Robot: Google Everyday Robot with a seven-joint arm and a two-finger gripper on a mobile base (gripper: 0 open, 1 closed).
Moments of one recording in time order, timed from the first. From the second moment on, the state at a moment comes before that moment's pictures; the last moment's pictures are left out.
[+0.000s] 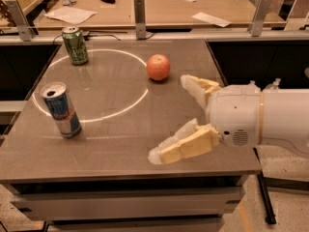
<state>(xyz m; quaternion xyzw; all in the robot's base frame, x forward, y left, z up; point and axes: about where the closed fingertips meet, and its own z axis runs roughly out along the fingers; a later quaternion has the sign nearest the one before) 0.406 -0.035 0.955 -0.47 0.65 0.31 0.51</state>
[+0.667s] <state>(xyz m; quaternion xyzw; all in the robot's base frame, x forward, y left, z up) 0.420 0.020 0.924 -0.46 0.63 0.33 0.54</state>
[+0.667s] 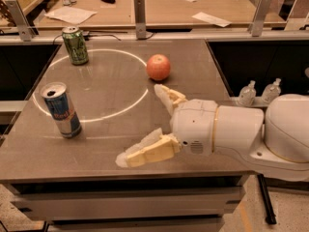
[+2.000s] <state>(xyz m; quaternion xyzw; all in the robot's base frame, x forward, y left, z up) 0.440 0.109 0.905 -0.47 0.58 0.36 0.56</state>
